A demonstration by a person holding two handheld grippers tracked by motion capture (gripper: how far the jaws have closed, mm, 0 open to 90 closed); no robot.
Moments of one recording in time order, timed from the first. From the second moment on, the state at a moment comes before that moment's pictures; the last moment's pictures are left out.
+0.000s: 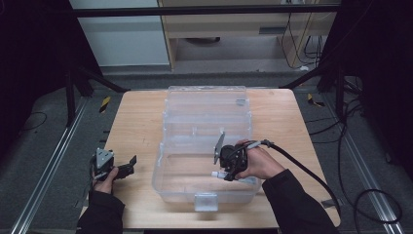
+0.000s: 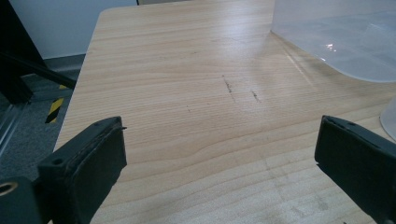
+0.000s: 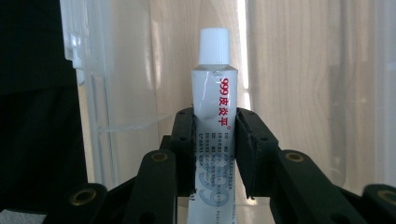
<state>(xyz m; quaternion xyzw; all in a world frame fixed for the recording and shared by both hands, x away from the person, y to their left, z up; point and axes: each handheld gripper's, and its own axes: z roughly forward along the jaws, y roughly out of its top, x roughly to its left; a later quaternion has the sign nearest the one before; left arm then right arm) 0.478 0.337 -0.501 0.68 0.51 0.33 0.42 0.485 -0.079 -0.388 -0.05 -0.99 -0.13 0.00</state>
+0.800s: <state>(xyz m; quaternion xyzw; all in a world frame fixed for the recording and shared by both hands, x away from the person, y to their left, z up) 0.478 0.337 -0.501 0.68 0.51 0.33 0.42 0.486 -0.071 -0.424 -0.03 -1.00 -0.09 0.02</state>
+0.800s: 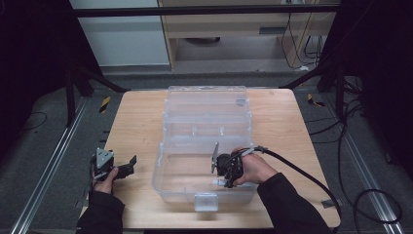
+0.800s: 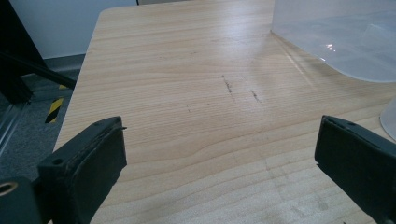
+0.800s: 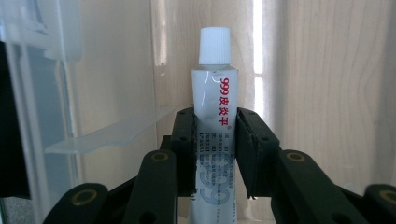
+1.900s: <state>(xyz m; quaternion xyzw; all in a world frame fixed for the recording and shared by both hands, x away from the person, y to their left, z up) 0.478 0.337 -0.501 0.68 0.51 0.33 0.42 0.487 -0.077 -0.434 -0.04 -0.99 -0.09 0.02</state>
